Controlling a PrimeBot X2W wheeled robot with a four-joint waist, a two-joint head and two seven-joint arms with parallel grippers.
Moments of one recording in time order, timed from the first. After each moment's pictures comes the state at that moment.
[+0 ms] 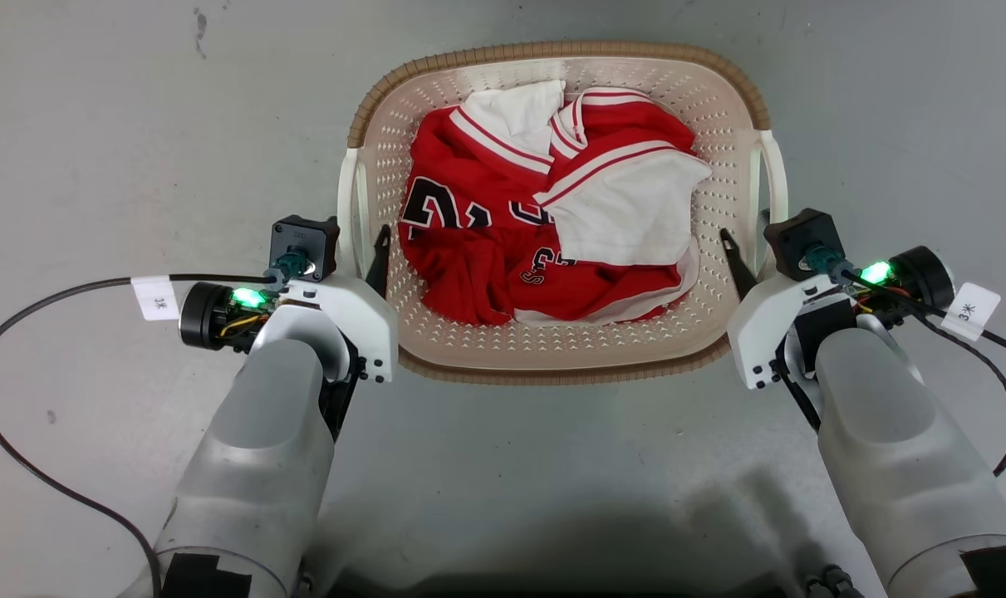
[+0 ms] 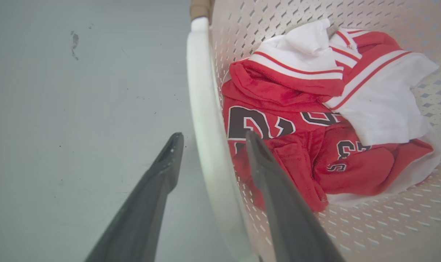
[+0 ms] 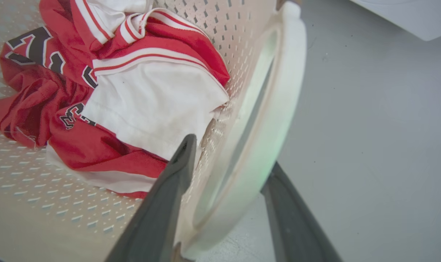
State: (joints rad) left arm -0.83 0.06 -0.12 1.10 -0.05 -0.10 -0.26; right arm -0.83 -0.05 0.03 1.10 -0.30 0.13 -0.26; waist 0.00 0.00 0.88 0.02
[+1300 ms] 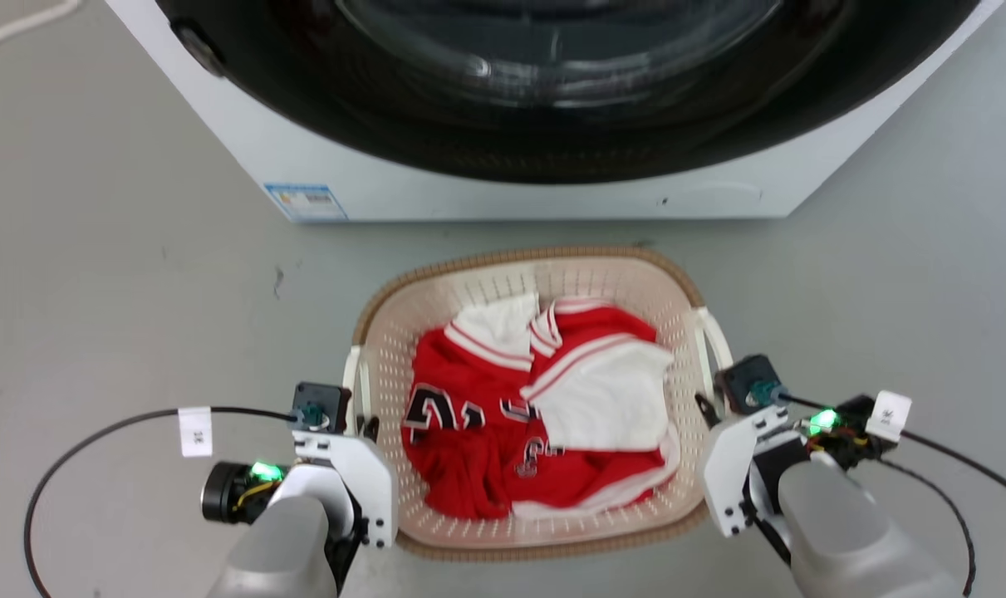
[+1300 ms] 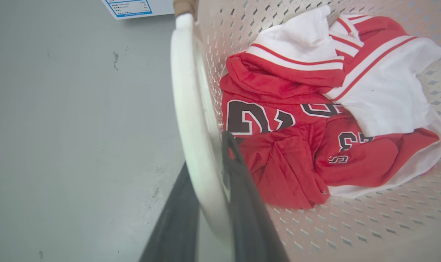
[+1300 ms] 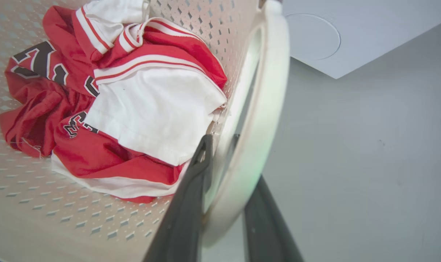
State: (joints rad) left arm -0.66 0.05 -0.20 1.28 -0.15 -0.13 -0.22; right arm -0.68 -0.05 0.31 1.25 -0.07 0.13 -0.22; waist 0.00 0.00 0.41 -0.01
